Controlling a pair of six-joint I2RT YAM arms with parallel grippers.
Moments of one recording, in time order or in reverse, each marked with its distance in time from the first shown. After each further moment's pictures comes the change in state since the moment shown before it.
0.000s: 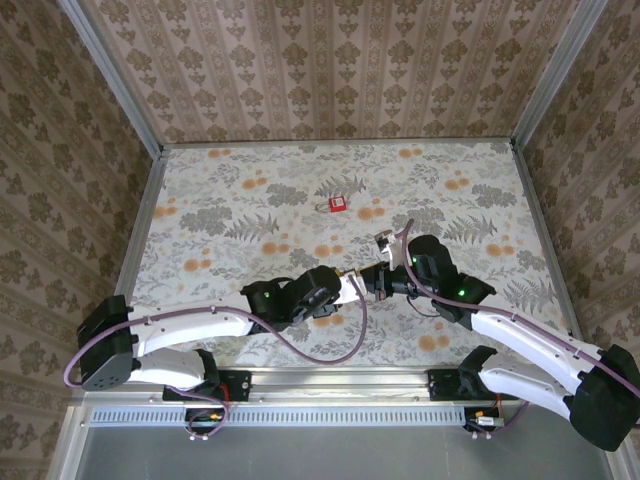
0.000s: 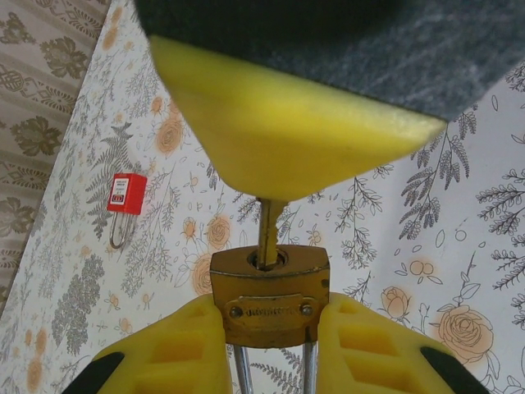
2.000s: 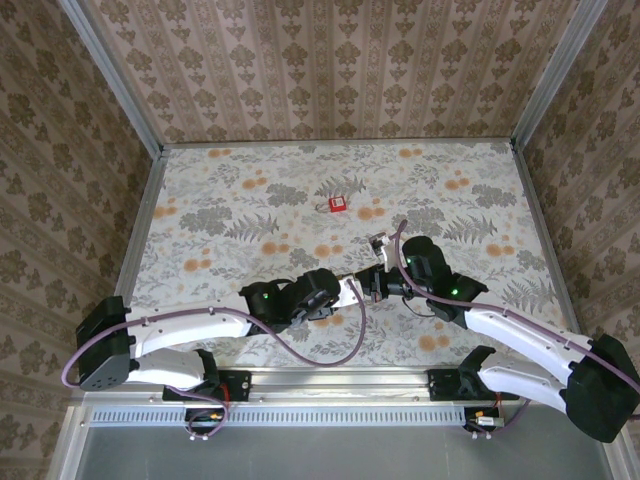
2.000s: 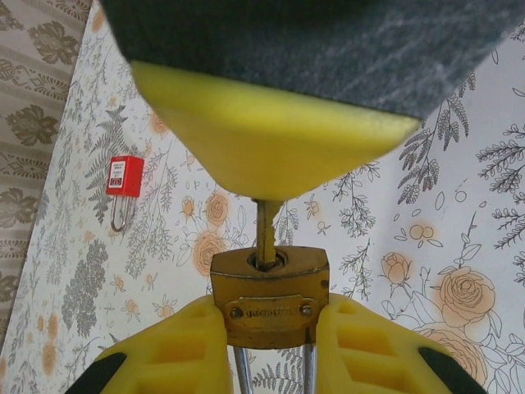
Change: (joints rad) left arm -0.011 -0.014 -0.001 -0.062 -0.019 0.021; right arm 0.018 0.054 -0.016 0.064 -0.033 0.022
